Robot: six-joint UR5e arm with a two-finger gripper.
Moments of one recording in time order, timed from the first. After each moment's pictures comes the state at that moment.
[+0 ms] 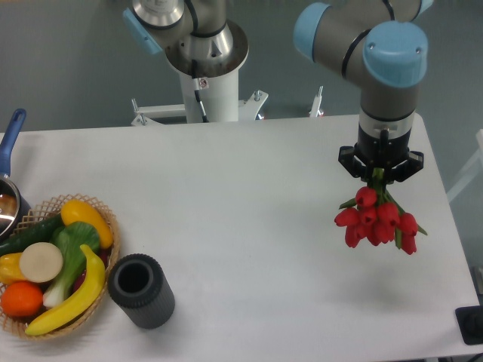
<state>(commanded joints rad) 2.70 -1.85 -1.45 -1.19 1.62 0.95</state>
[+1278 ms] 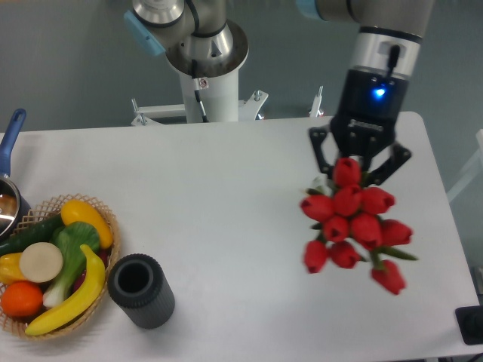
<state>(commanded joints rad) 2.66 -1.79 -1.41 -0.92 0.74 0.65</state>
